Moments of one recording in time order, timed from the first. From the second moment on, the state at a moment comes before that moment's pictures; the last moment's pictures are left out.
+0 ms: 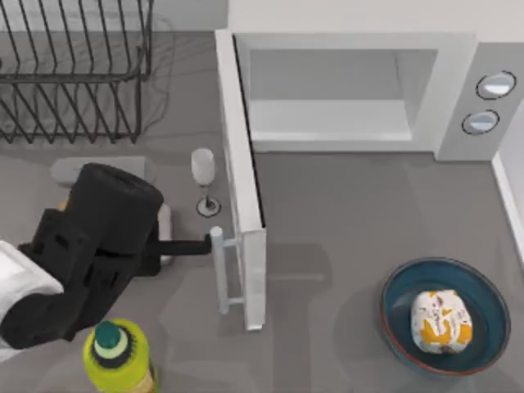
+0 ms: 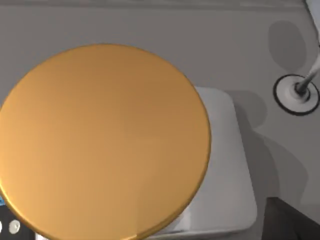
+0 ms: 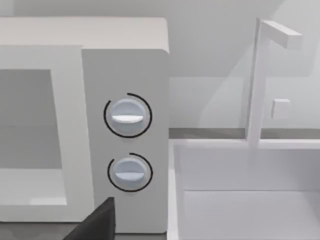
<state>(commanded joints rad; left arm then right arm) -0.66 1.28 0.56 -0.10 -0.44 -0.48 0.00 0.00 0.00 0.00 0.00 0.00</state>
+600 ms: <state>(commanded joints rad) -0.92 1.53 0.74 -0.17 -0.58 -0.69 0.00 0.00 0.00 0.00 0.00 0.00</state>
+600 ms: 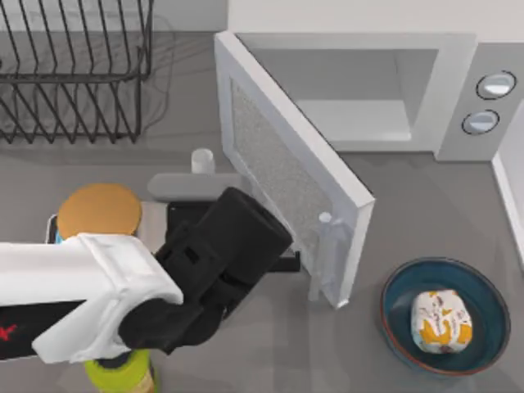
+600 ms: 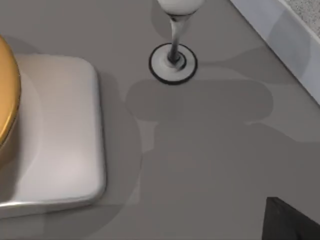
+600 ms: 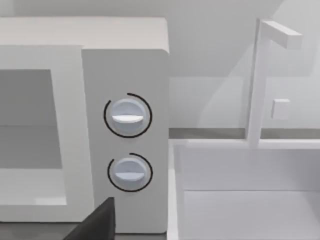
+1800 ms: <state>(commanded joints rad) -1.10 1.85 1.13 -0.34 -0.67 -0.88 0.00 0.00 0.00 0.00 0.00 0.00</state>
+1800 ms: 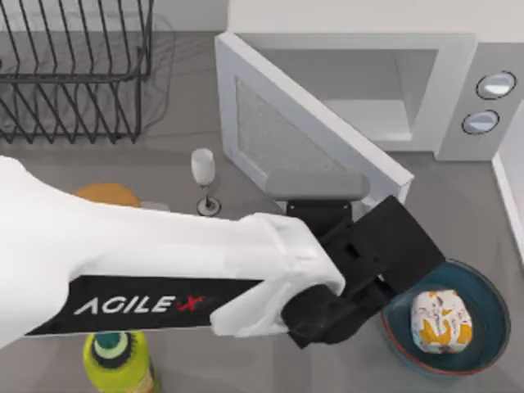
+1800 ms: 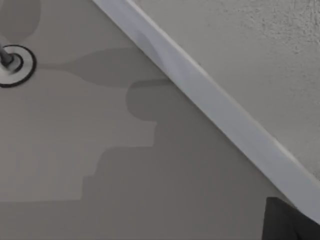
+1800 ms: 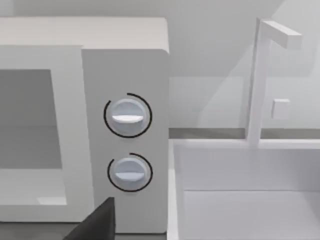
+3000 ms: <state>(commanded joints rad) -1.15 2.22 1.68 -0.56 -0.68 -0.94 0.00 0.00 0.00 0.00 0.00 0.00</state>
